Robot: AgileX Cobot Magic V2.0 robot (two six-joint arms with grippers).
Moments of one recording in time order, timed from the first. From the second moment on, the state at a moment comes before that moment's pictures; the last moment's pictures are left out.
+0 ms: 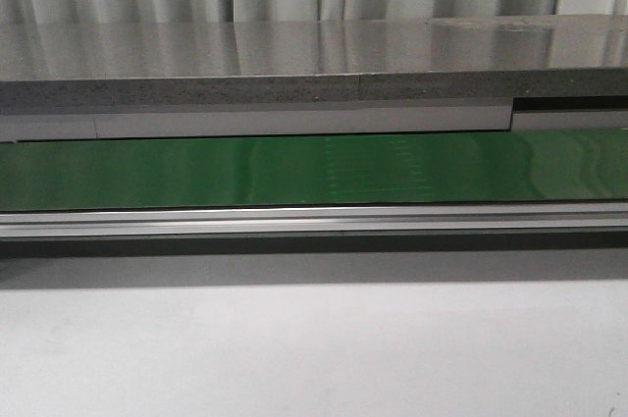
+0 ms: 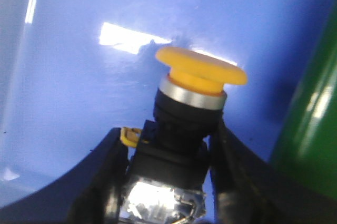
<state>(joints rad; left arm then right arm) 0.37 1.77 -1.26 -0.02 0.86 0.08 0.08 -0.01 0.03 0.05 0.21 0.00</state>
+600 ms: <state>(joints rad) 0.16 1.71 -1.27 -0.03 0.91 0.08 0.08 -0.01 0.03 0.05 0.21 0.00</state>
